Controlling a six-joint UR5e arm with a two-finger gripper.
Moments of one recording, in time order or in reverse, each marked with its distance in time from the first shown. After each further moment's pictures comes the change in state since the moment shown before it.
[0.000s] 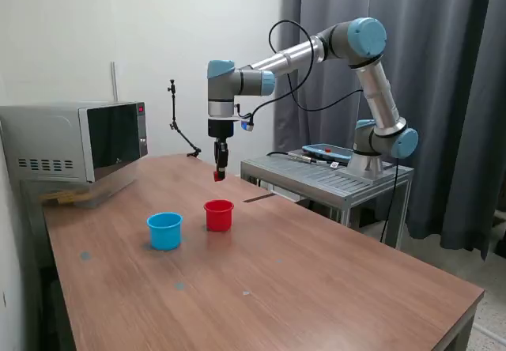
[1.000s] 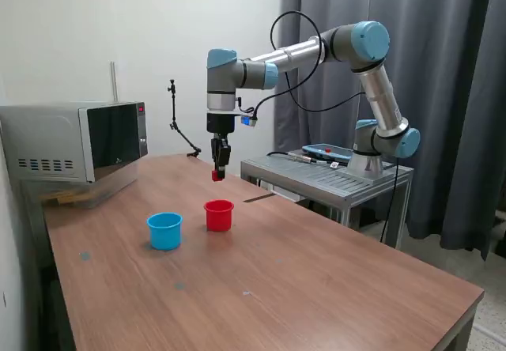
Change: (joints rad) arm 0.082 0.051 -0.153 0.081 0.015 -0.010
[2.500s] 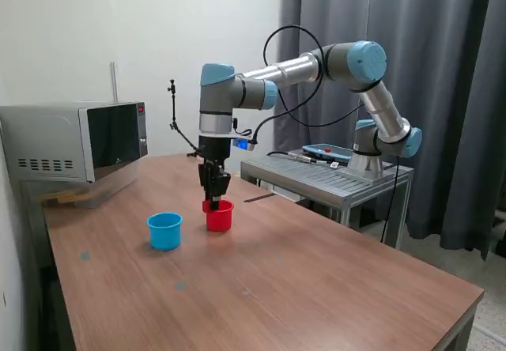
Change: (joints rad) arm 0.126 0.217 -0.270 0.001 0.016 -0.094
